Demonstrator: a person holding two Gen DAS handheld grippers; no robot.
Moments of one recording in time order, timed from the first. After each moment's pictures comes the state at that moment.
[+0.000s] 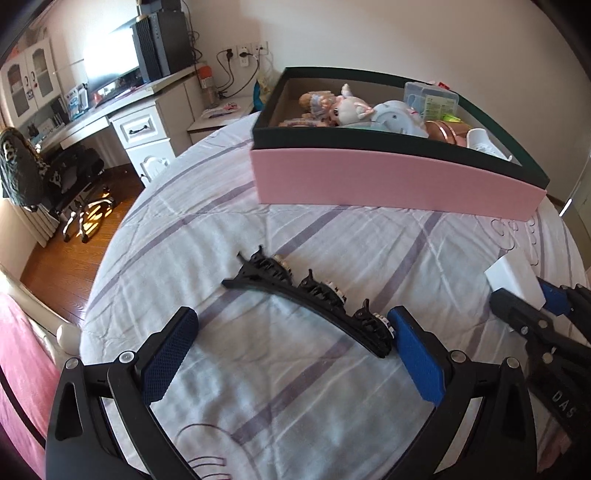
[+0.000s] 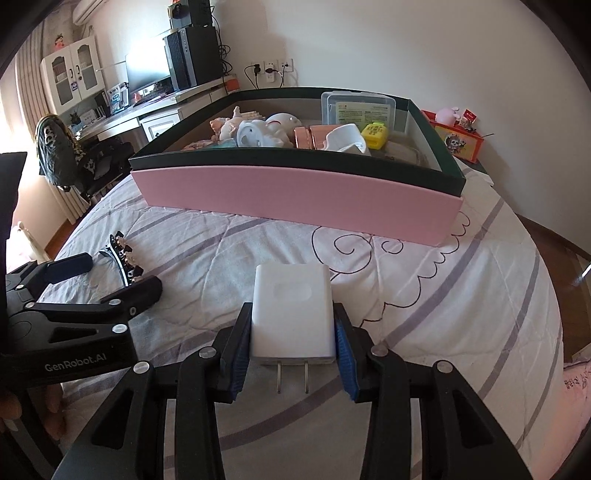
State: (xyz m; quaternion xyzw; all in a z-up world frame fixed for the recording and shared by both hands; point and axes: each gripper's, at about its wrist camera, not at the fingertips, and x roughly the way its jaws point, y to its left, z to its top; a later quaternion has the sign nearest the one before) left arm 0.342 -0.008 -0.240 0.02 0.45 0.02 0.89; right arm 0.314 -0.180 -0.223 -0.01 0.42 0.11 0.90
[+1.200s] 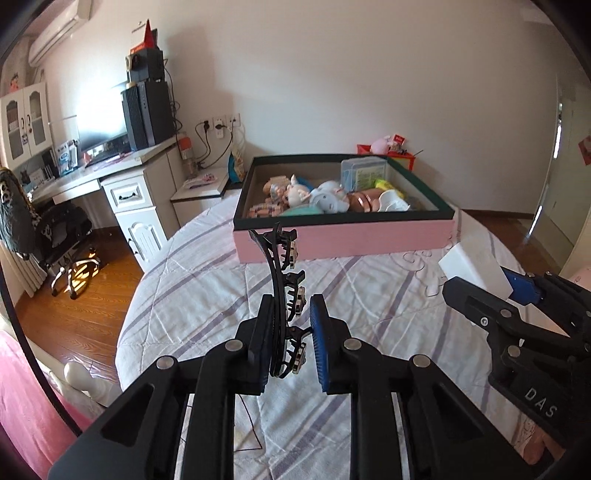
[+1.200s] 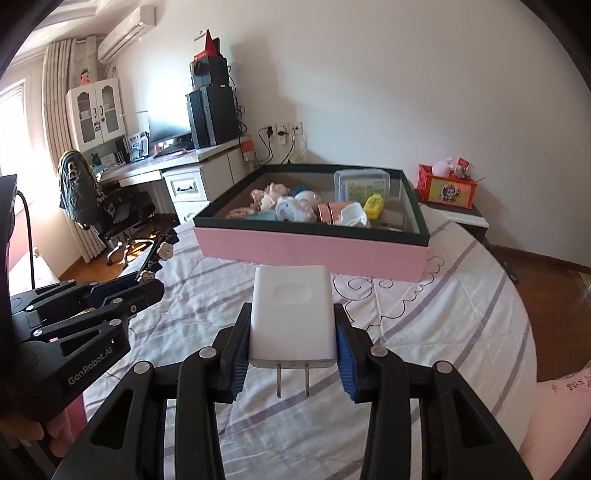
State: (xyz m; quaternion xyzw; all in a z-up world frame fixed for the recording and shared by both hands) left arm 0.252 -0.025 -0.164 0.04 0.31 -0.06 0.95; right arm 0.229 -0.172 -0.160 0.00 0.28 0.12 0.95
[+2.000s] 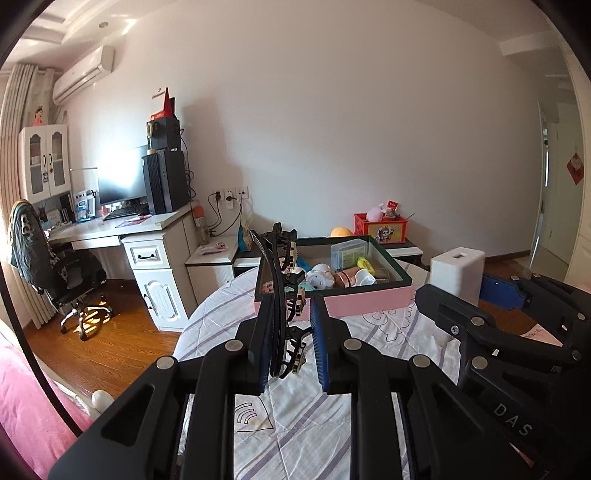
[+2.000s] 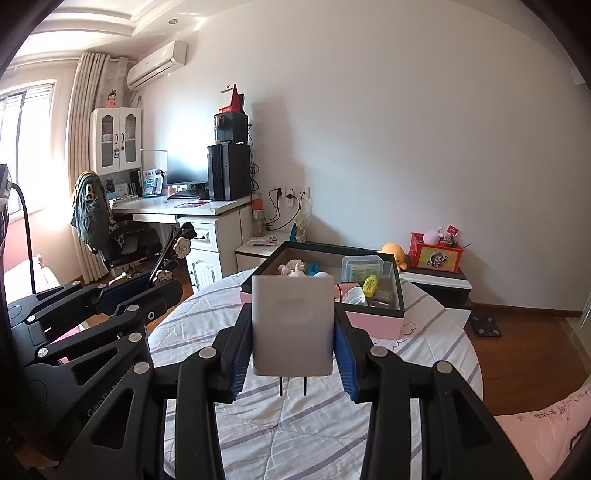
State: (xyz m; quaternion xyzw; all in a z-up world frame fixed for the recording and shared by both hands) left arm 0.153 -0.019 -0.085 0.04 0.18 -0.05 0.98; right arm 0.140 -0.149 -0.082 -0.03 0.18 0.12 0.98
